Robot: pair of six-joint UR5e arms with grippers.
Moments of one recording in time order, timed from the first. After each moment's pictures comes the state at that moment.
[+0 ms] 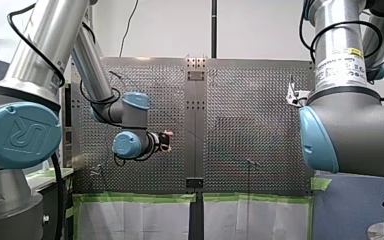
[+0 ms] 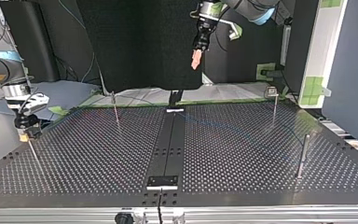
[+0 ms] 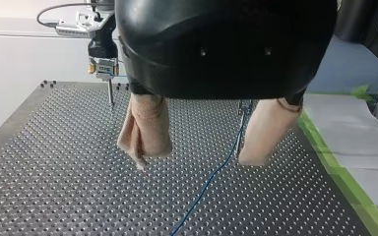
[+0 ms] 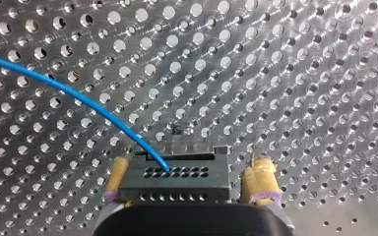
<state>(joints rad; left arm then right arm) -0.58 -1.88 -2.36 -2.10 -1.83 -1.54 1.50 -1.04 1.43 -0.45 1.10 1.70</state>
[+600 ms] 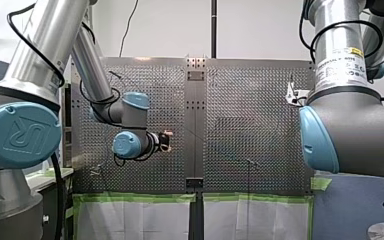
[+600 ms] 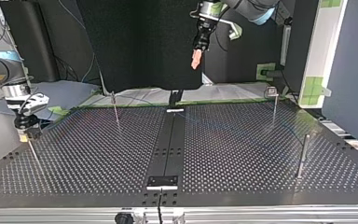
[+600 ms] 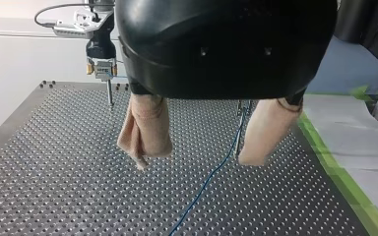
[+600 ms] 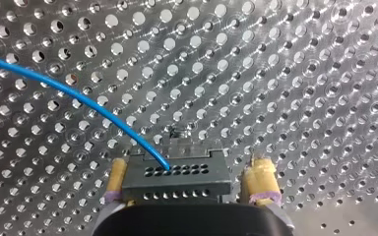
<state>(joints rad) -0.58 -1.88 -2.36 -2.10 -1.83 -1.54 1.50 -1.04 1.43 -0.45 1.10 1.70</state>
